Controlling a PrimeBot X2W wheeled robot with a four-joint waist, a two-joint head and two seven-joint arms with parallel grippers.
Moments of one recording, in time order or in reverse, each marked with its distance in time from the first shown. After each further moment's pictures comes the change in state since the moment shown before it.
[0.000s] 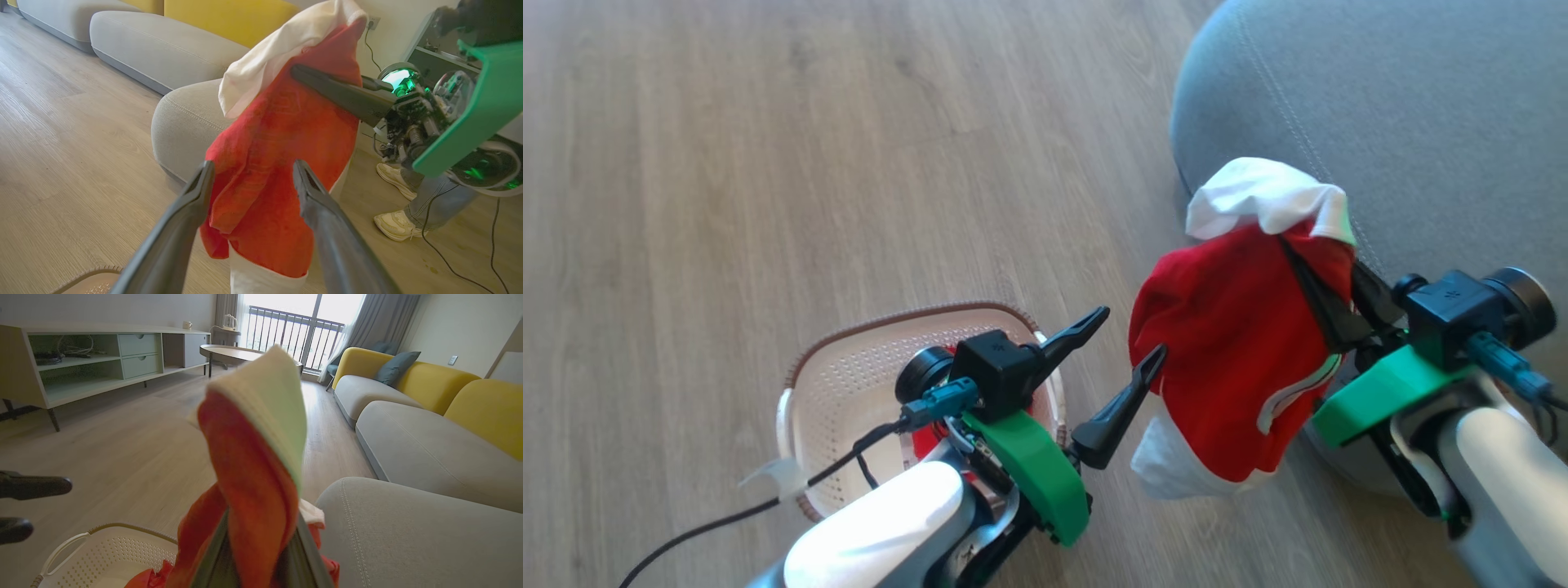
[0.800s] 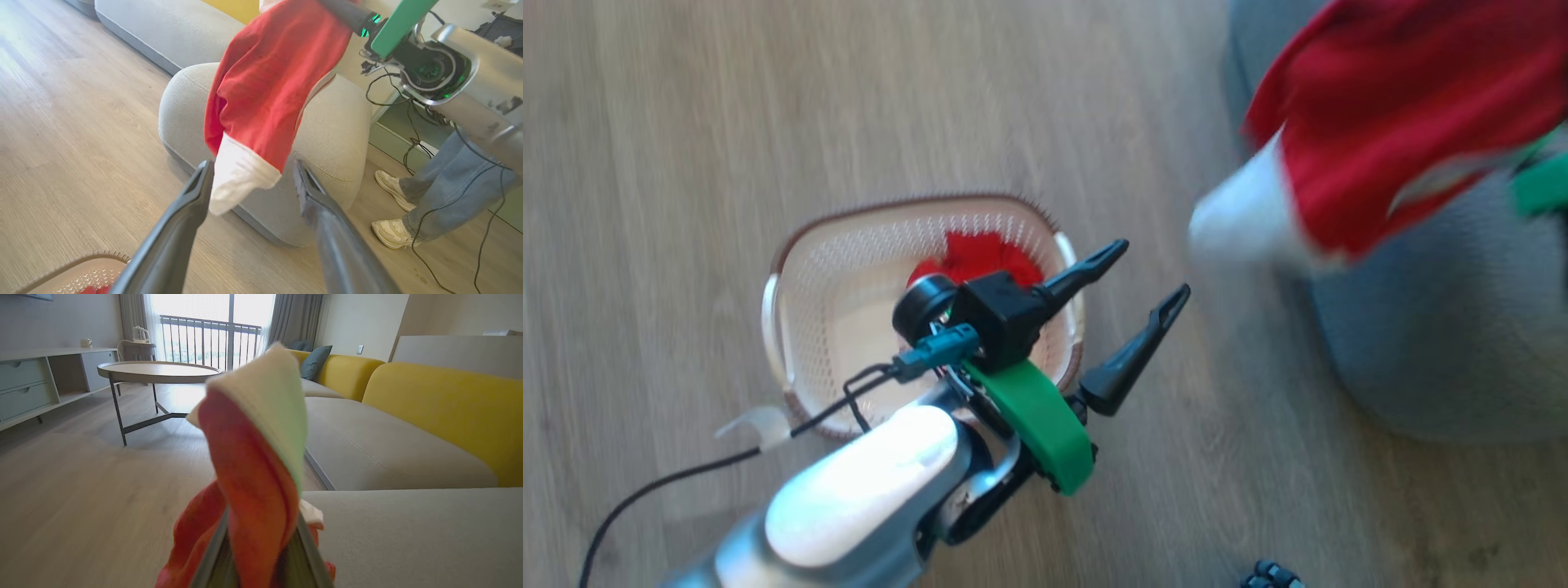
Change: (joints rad) left arm -0.114 0.018 0.009 -0.060 0.017 -0.011 0.035; right arm -0.224 0.047 -0.381 0.102 0.049 0.000 0.015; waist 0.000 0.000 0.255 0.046
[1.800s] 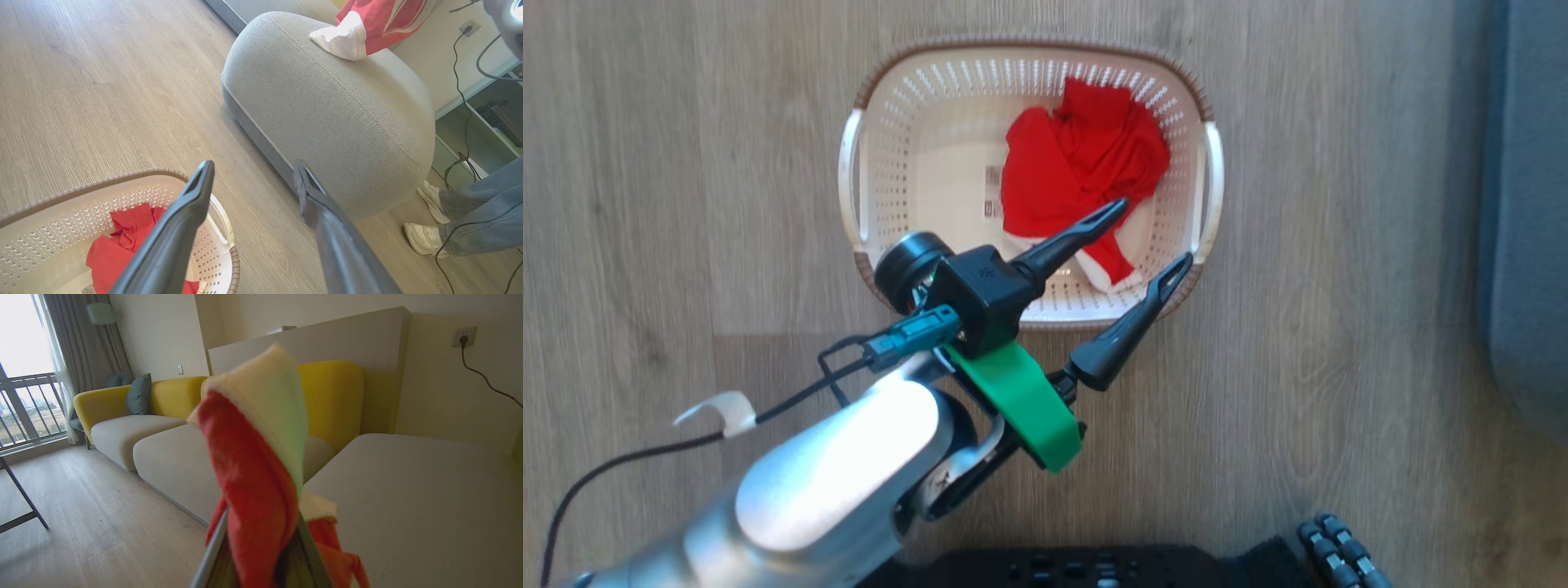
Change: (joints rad) left arm -0.065 0.046 0.014 -0.059 0.028 -0.025 -0.010; right arm -0.819 -0.191 -0.873 0.443 -0.383 0.000 0.243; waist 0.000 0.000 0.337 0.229
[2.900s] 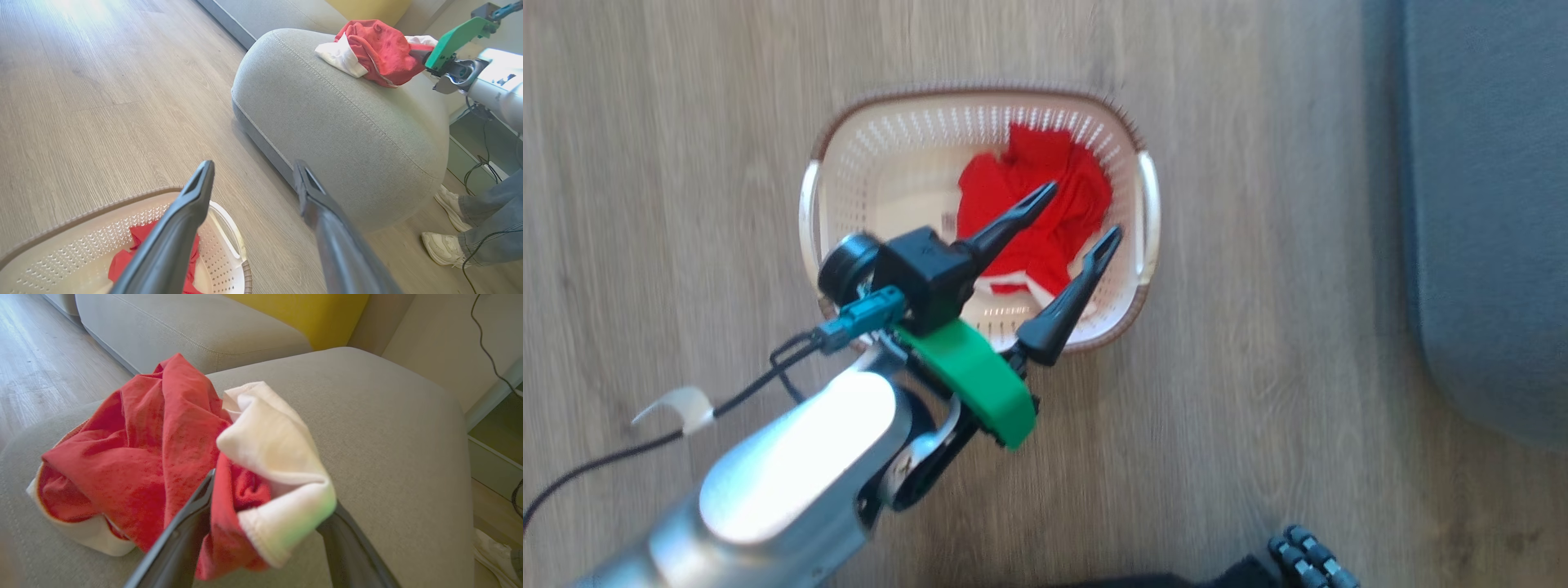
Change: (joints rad) left arm 0.008 0.050 0.037 0.018 -0.030 0.053 -0.003; right arm 0.414 0.233 -0.023 0.184 -0.162 0.000 -0.155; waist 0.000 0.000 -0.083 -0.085
